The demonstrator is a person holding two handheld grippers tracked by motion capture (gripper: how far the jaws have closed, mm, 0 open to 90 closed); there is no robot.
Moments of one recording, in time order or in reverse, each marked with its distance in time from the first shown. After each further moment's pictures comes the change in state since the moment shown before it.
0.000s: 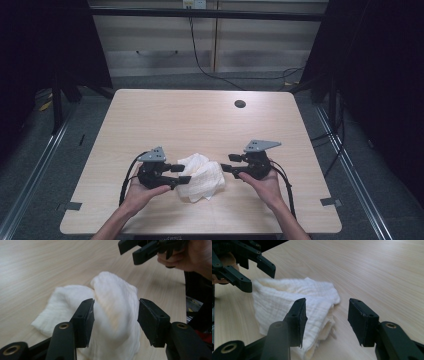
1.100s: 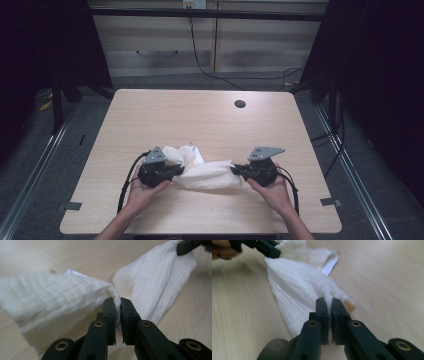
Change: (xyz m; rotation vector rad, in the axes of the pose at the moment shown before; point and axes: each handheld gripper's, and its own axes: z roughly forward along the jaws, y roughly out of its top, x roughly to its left) left arm 0.003 -0.022 0.019 0.090 0.195 0.028; right arm 0.004 -0.025 -0.021 0.109 -0.056 -0.083
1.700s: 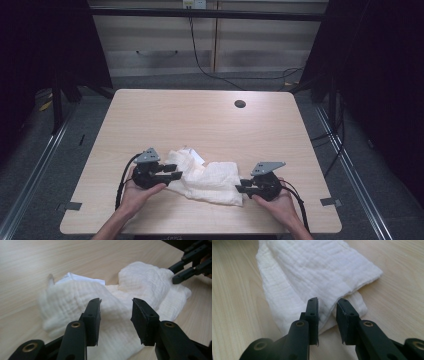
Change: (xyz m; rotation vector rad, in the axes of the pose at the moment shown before) left arm 0.017 0.001 -0.029 -0.084 -0.012 -0.093; right arm 0.003 -0.036 -0.002 0.090 0.016 0.023
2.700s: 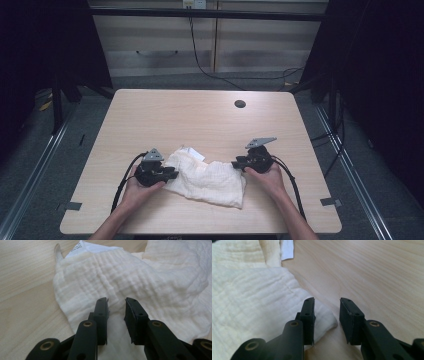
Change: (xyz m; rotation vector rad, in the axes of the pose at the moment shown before) left arm 0.019 -0.018 0.032 0.159 0.049 0.029; right arm -0.063 0.035 0.046 0.002 -0.050 0.081
